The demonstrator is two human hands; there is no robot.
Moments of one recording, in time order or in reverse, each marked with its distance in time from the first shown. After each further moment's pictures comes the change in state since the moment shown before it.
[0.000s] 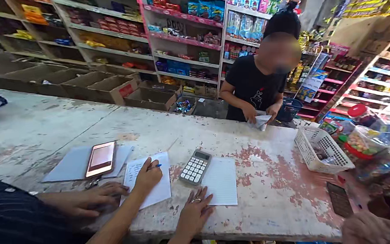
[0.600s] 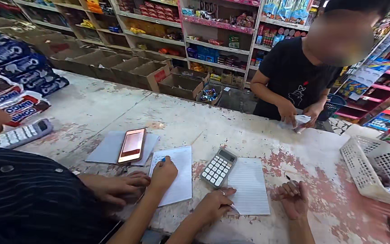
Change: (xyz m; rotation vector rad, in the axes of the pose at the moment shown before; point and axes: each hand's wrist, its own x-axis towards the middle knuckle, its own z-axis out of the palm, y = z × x) left_hand 0.057 -0.104 0.015 -0.078 -0.240 0.305; right_hand 0.100 0.247 -0.240 0.004 0.066 0.407
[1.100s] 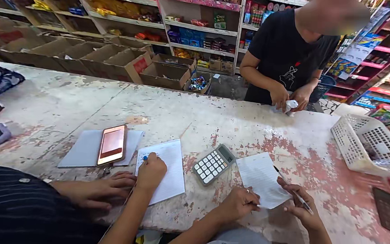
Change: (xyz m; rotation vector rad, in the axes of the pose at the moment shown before) left_hand 0.044 0.030 0.074 -0.417 -0.013 0.298; right_hand -0.087 -0.042 0.042 -1.221 -0.296 -0.094
